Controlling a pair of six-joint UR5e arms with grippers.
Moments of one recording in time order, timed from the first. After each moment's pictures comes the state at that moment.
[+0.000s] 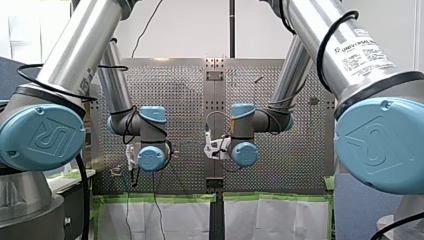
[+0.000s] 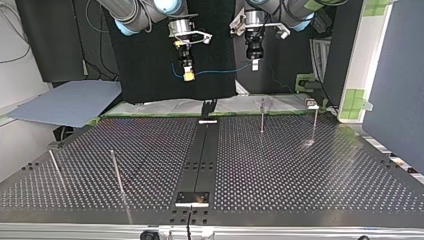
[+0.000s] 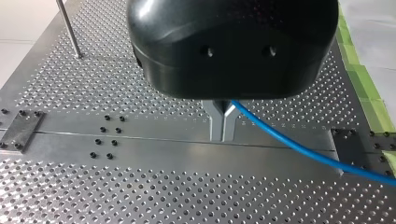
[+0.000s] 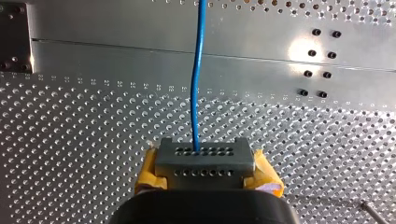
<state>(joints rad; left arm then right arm) -0.55 -1.99 -2.39 -1.89 -2.15 -1.63 2.37 -1.00 2.02 -1.04 1.83 1.47</state>
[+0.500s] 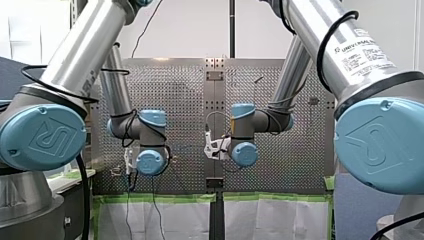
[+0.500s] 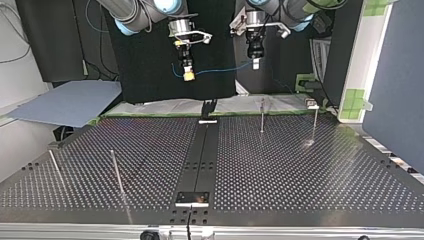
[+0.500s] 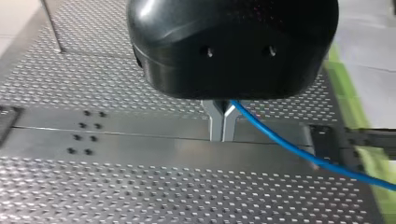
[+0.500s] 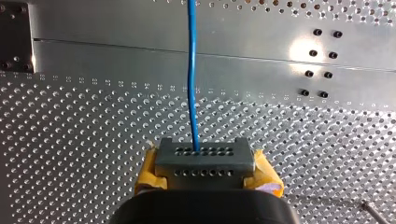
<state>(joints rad) -0.54 -2.04 -2.39 -1.90 -2.15 -1.62 2.37 -1.00 2.02 -1.04 1.83 1.47</state>
